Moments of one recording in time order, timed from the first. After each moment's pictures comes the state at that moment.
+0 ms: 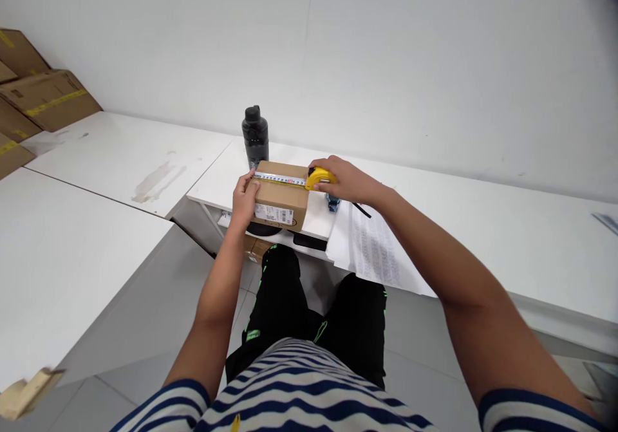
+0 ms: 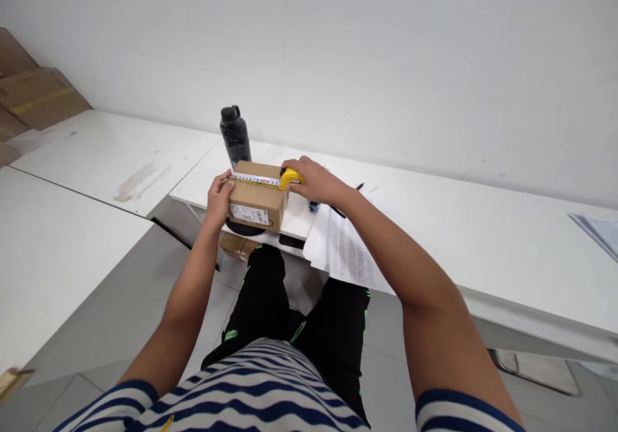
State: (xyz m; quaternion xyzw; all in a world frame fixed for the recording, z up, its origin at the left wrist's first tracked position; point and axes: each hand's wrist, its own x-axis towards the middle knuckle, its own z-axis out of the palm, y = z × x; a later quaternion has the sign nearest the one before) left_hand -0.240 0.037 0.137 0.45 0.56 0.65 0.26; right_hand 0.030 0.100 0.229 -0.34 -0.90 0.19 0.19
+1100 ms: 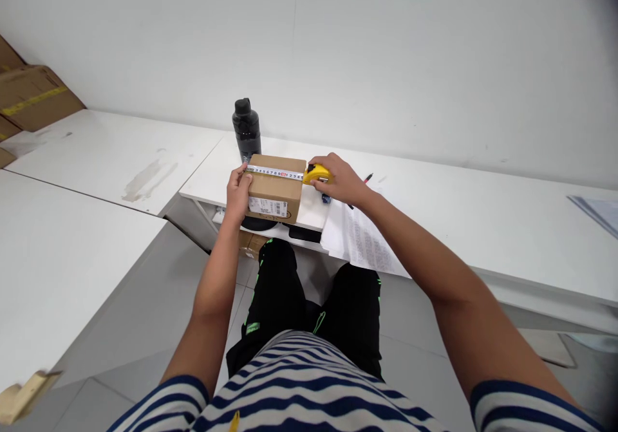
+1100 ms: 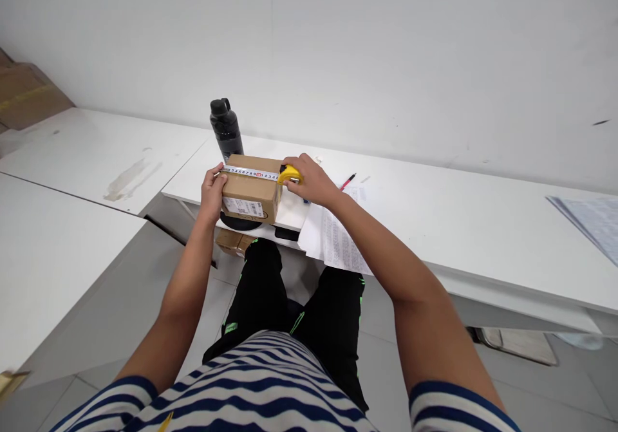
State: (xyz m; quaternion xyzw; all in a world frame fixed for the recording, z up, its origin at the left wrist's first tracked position) left_hand -0.243 0.043 0.129 0.45 0.55 0.65 0.27; right_hand 0.040 0.095 0.190 -0.33 -0.88 0.14 0.30
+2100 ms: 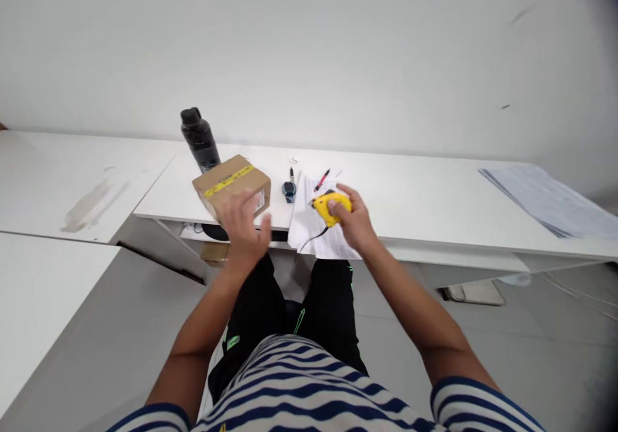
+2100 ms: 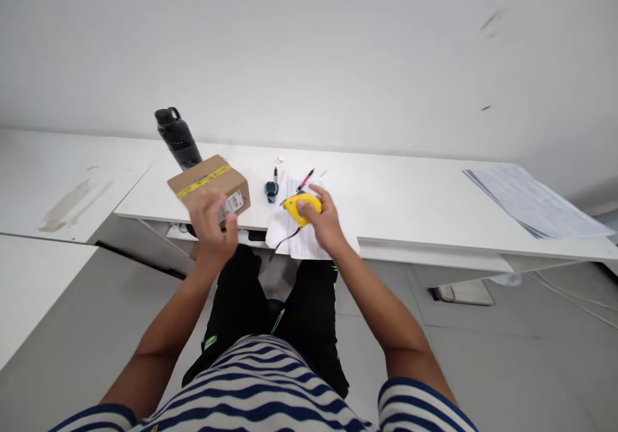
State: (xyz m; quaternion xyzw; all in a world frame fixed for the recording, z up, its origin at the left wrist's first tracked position) left_hand -0.120 -0.028 0.145 0.64 0.54 0.55 0.01; right_hand 0.122 0.004 0.138 -0.47 -0.48 0.45 0.58
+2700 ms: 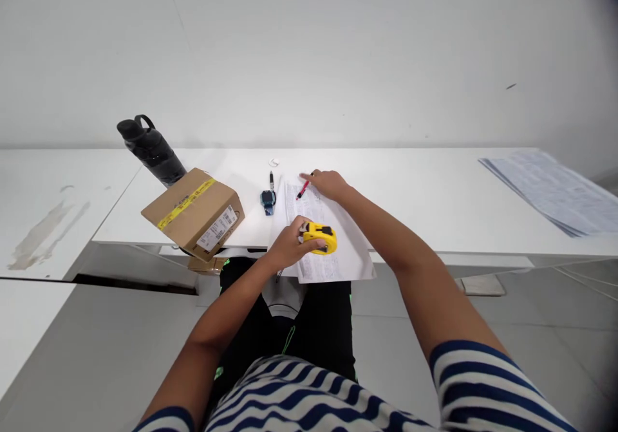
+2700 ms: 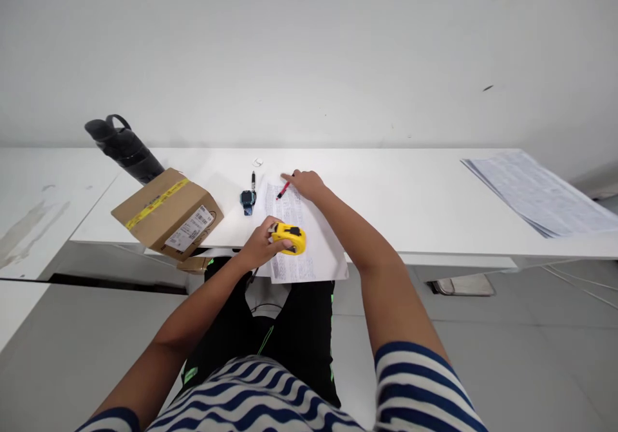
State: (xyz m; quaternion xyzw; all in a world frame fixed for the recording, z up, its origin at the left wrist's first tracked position) left_hand -0.008 0.036 0.113 0.65 0.42 0.33 0.53; right_hand 0.184 0.198 0.123 -0.53 -0.84 -0.03 -0.05
